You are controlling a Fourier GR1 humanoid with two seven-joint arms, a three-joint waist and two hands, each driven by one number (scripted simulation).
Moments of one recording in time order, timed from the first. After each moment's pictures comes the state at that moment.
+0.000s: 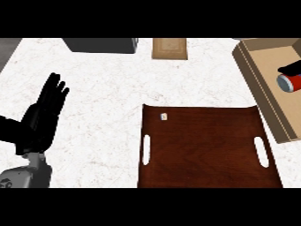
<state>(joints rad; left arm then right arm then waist) -0.12 0.09 0.07 -1.66 0.09 0.07 0.21 -0.90 -0.55 -0.30 -0.47 1.03 -0.31 0.02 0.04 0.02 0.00</state>
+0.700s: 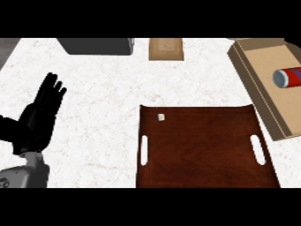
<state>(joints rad) -0.13 0.09 0.09 -1.65 0.10 0.08 0.22 -0.97 -0.54 -0.68 -0.49 0.54 -0.27 -0.24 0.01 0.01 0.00</state>
